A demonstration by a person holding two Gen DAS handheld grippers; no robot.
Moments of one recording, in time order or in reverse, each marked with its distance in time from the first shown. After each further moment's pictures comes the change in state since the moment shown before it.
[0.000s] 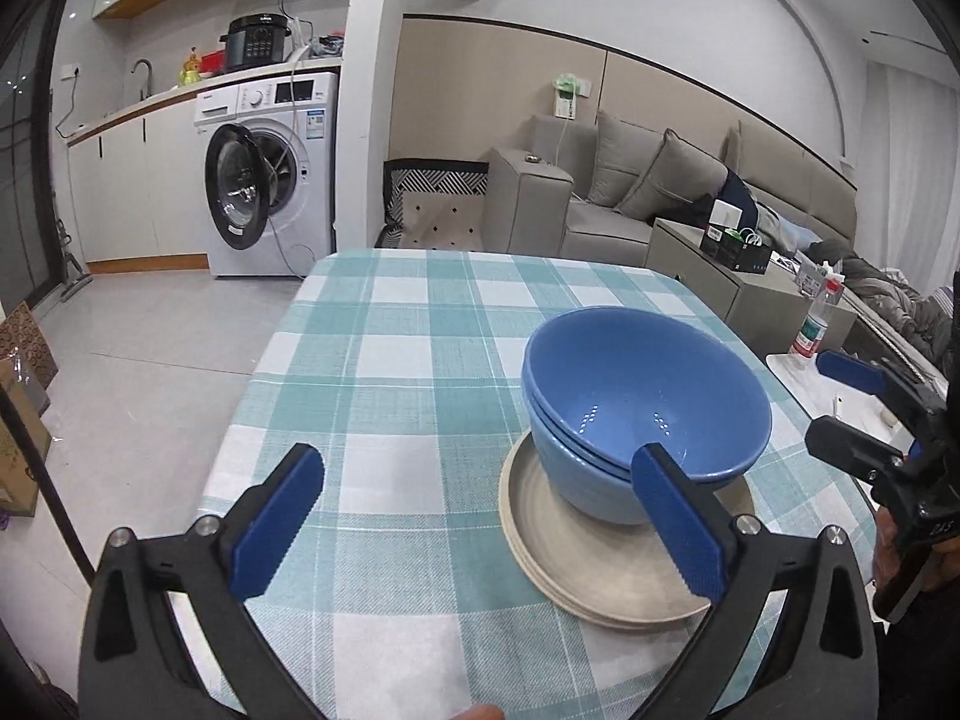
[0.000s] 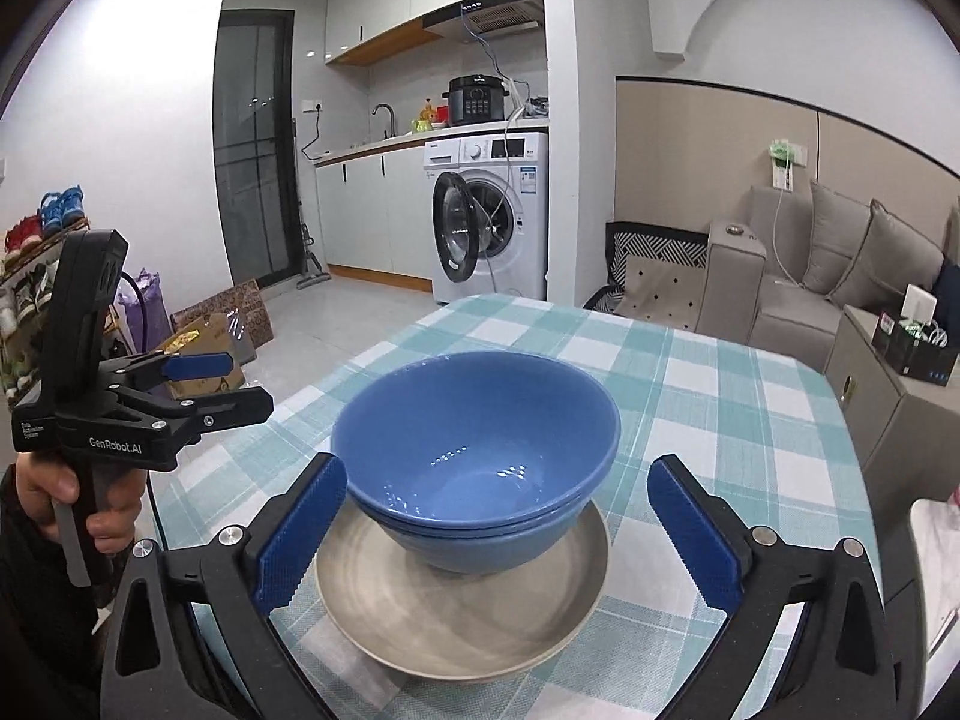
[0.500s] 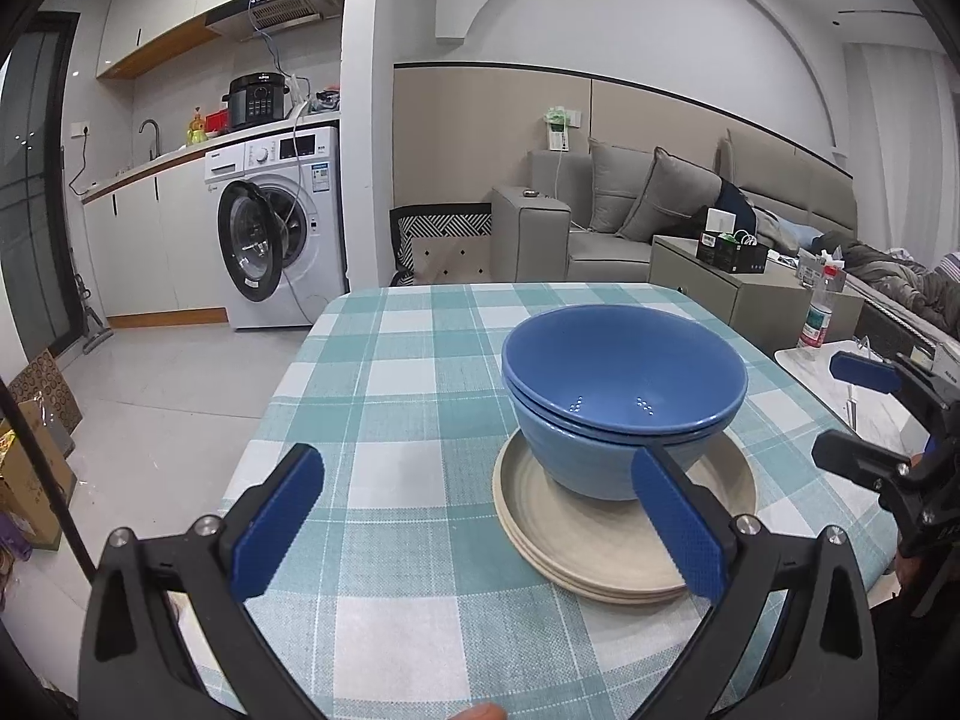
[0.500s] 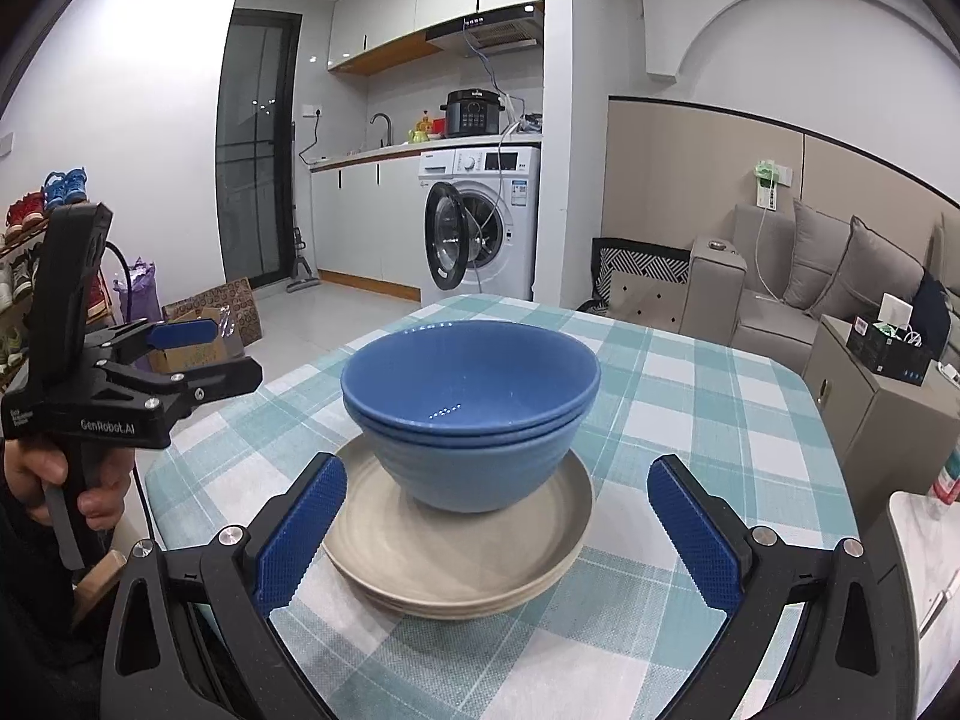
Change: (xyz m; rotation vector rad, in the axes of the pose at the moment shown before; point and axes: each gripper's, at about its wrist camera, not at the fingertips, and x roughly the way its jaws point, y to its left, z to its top) left arm -0.025 -0.021 -0.033 0.080 -0.115 0.047; right arm -0.031 0.007 -0.048 -0.026 -0.055 -0.037
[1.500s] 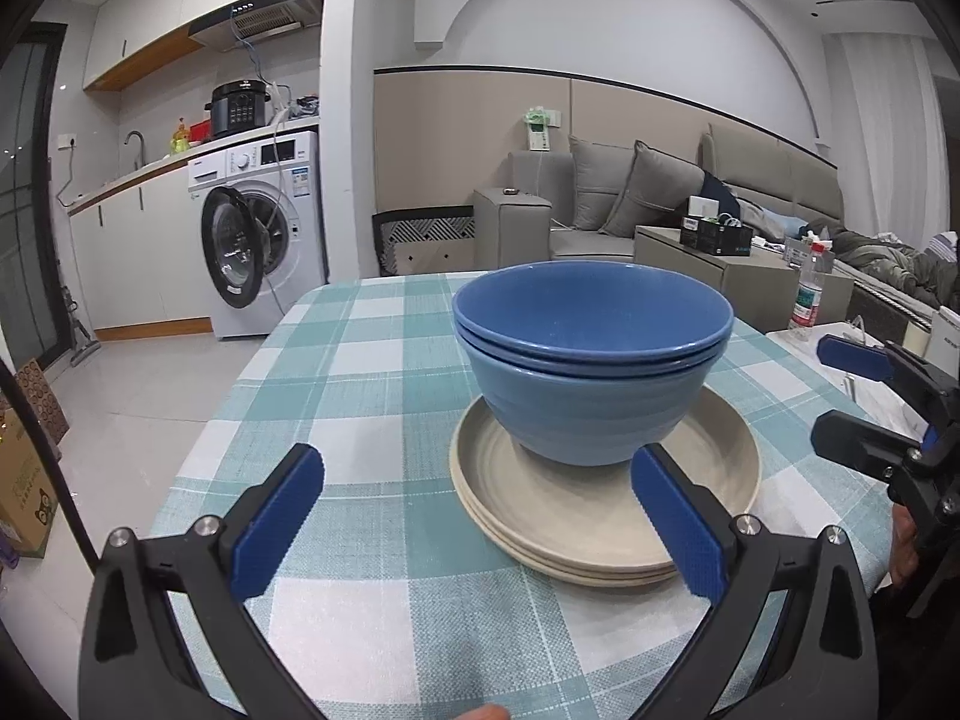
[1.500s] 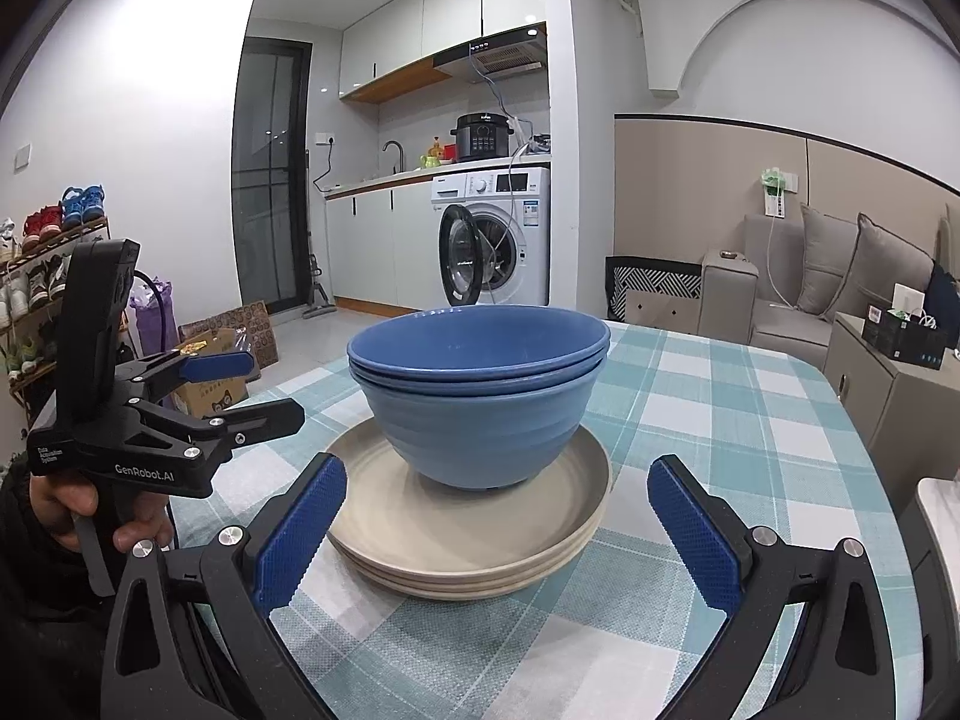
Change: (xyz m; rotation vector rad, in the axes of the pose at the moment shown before) left arm 0.020 -0.027 -0.034 0.037 -0.025 -0.034; right arm 0.004 -0.005 -0.040 0.022 -0.069 0.049
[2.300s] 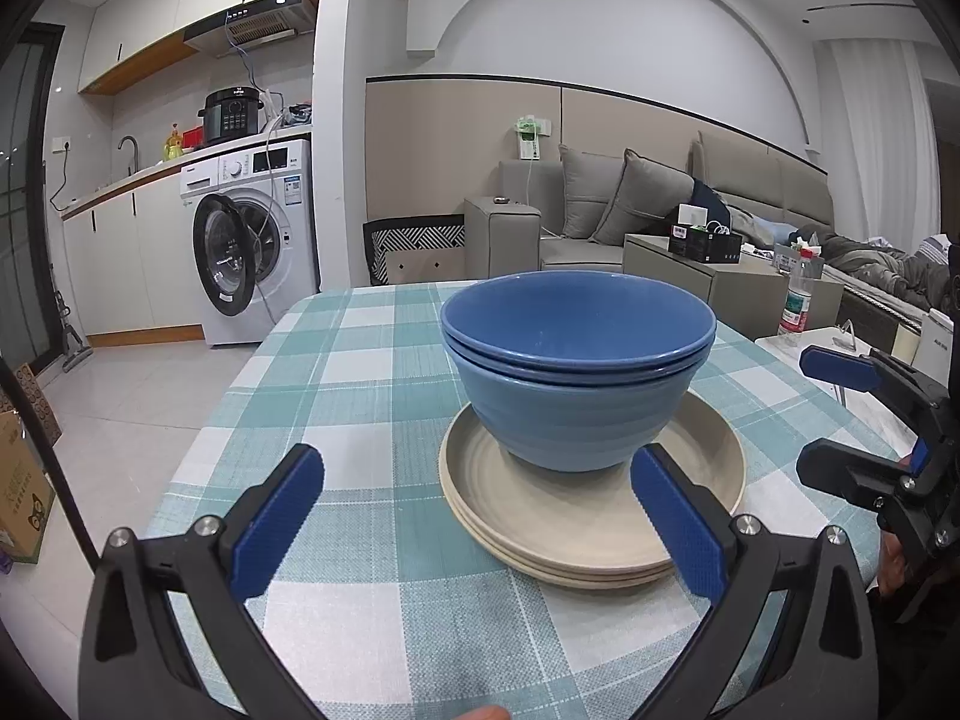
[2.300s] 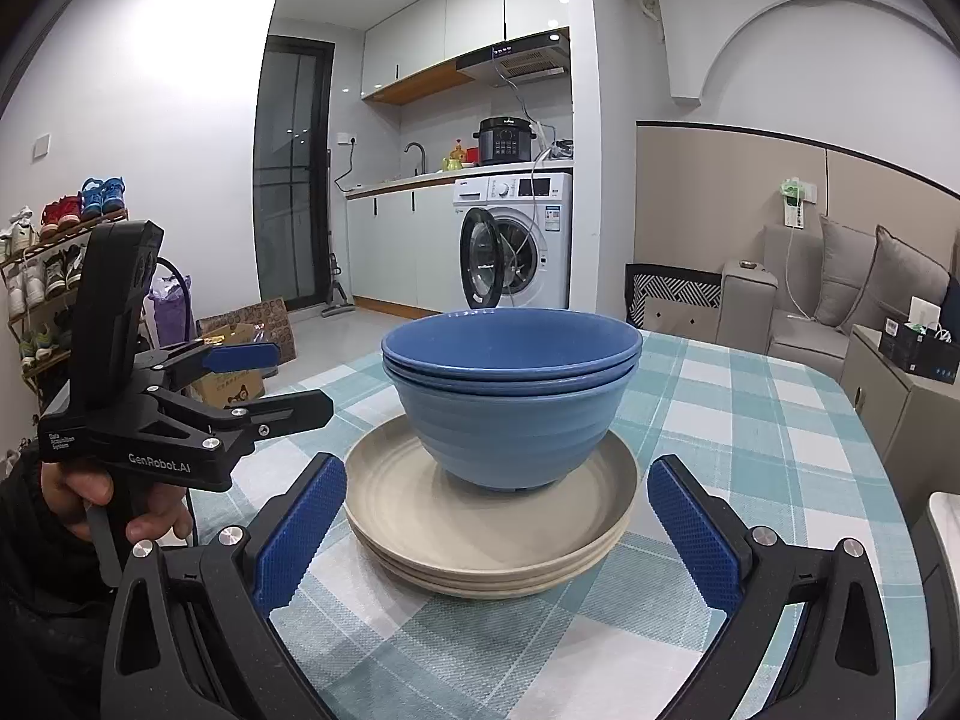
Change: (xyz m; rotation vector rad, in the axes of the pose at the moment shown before) left arm -0.005 -0.001 -0.001 -0.002 -0.025 -0.010; right arm 0.001 0.010 -0.002 -0.029 -0.011 0.043
